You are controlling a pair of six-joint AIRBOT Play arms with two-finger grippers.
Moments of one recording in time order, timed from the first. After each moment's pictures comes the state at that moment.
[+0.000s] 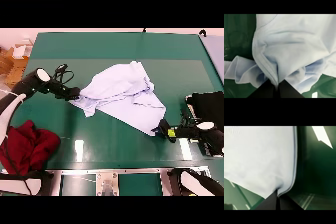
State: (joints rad) left arm -0.10 -1.54 1.20 1.07 -0.99 -1.38; right arm -0.30 -1.06 0.34 -0.77 0.92 1.40
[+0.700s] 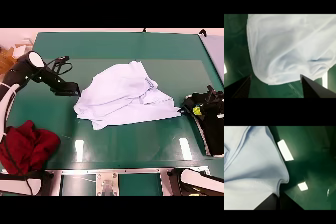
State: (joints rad) left arm -0.10 -1.54 1.39 1.15 -1.33 -1.33; right arm -0.52 -1.33 0.87 -1.06 1.04 1.43
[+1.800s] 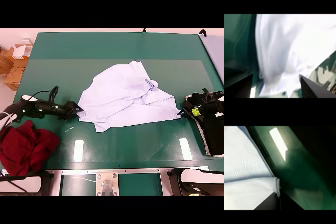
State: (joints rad) left arm 0.10 -1.48 0.77 0.49 -1.01 -1.01; right arm -0.54 -1.46 0.94 -1.14 1.07 1.41
